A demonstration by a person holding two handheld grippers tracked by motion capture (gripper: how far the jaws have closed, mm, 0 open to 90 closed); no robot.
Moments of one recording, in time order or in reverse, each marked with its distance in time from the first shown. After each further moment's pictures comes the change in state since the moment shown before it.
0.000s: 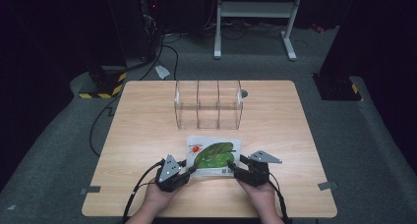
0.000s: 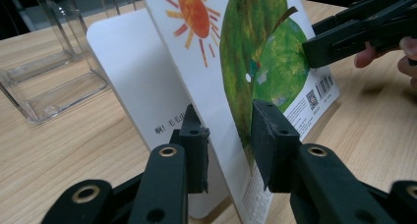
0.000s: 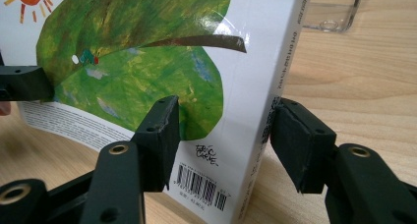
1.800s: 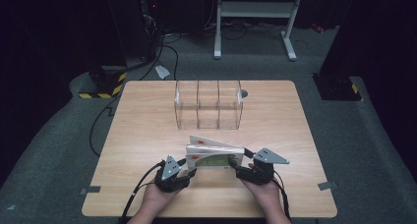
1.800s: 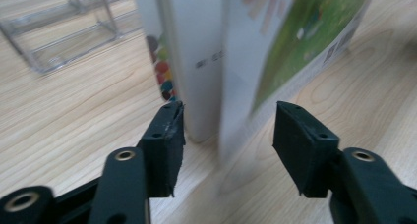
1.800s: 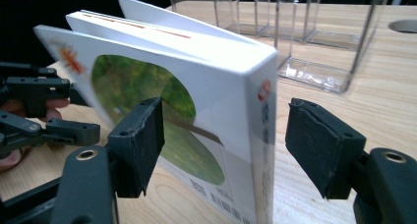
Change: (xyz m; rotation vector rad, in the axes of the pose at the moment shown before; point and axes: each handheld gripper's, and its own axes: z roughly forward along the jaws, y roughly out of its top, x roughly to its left) left arm 0.007 -0.019 0.005 0.115 0.046 -0.046; right arm -0.002 0.015 -0.014 -0.122 0.068 -0.124
